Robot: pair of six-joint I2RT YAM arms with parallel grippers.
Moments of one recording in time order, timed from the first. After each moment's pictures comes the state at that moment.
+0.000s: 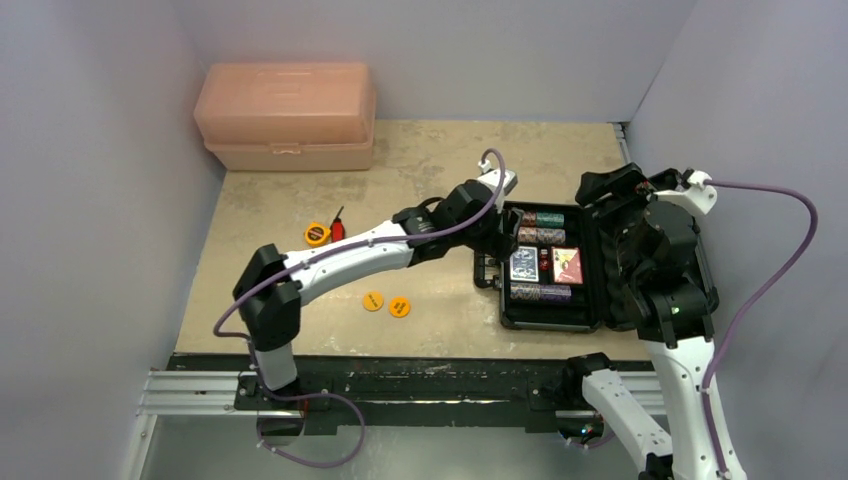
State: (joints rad) left arm -1.01 1.85 1.59 -0.31 -0.06 -0.45; right arm 0.17 0.72 1.10 -0.56 0.40 0.69
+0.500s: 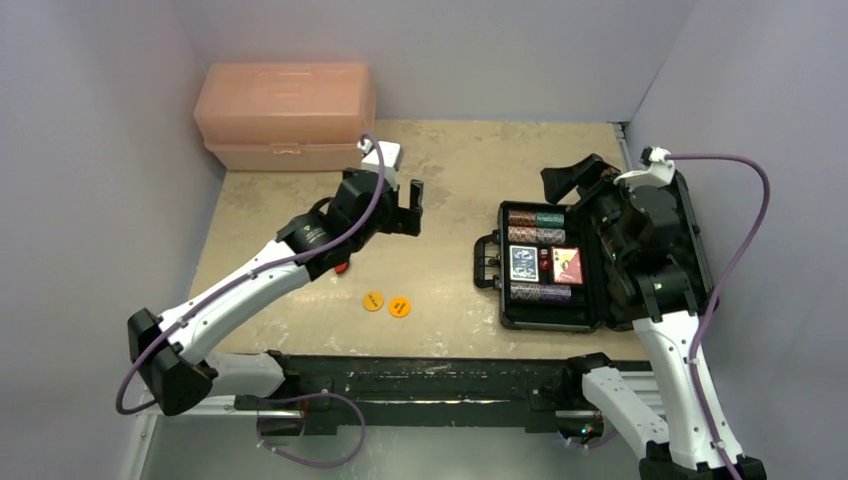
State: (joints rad) left arm -0.81 1.30 1.22 -0.43 -0.34 -0.35; right arm 0.17 0.78 1.06 -0.40 0.06 0.62
